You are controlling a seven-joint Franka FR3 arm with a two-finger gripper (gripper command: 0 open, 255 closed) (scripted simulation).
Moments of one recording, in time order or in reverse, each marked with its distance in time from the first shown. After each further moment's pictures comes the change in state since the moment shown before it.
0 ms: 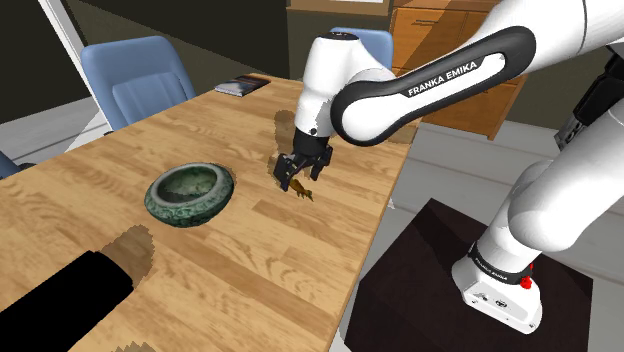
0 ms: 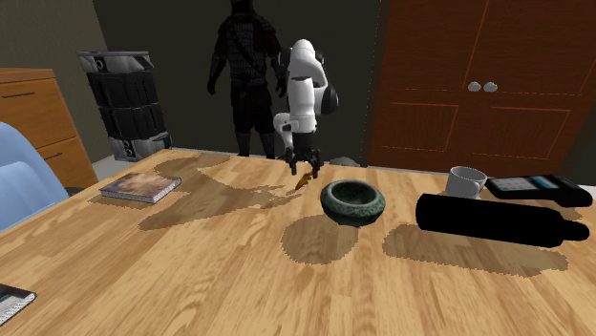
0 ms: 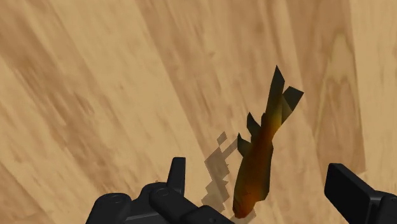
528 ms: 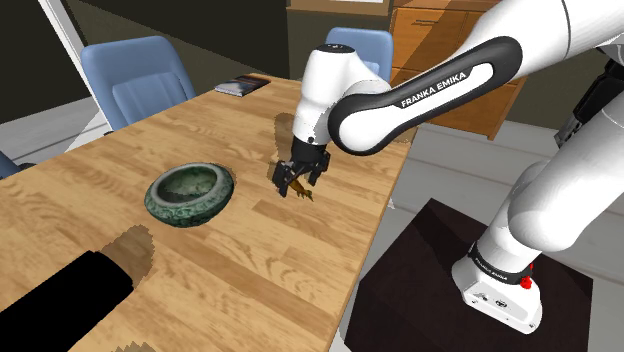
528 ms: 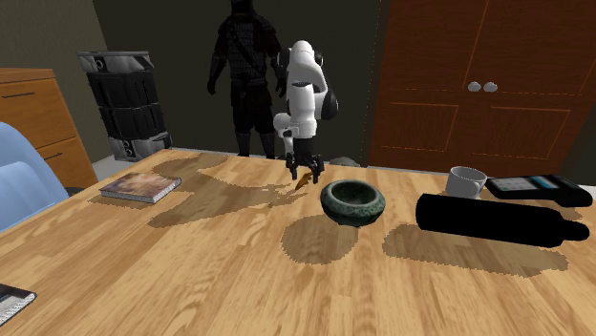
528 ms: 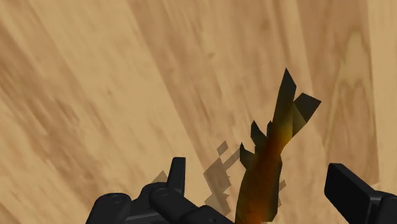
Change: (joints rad) arm -0.002 0.037 0.012 -0.015 -0.017 0.051 0.015
